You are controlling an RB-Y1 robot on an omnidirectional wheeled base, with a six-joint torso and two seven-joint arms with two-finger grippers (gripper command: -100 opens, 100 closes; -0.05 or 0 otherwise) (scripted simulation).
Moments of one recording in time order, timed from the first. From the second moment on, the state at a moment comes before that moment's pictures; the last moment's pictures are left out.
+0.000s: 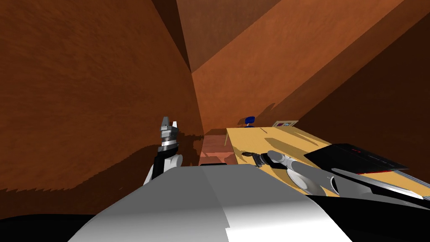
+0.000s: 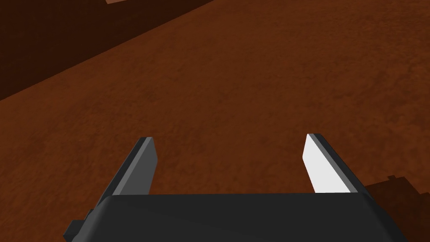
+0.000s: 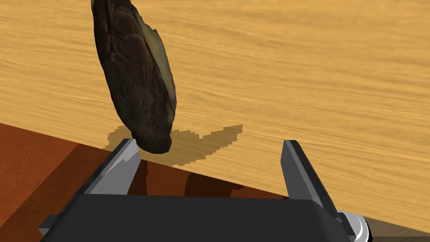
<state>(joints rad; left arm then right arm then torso) 0.48 -0.02 0.04 -2.28 0.05 -0.40 -0.14 -0.08 -1.17 0.89 -1.09 1.15 -0.59 0.63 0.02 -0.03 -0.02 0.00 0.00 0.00</state>
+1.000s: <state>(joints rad) 0.48 -0.02 0.04 -2.28 0.05 -0.40 -0.14 0.00 -1.20 0.93 -1.04 1.23 -0.54 0.63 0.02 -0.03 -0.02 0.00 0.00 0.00</state>
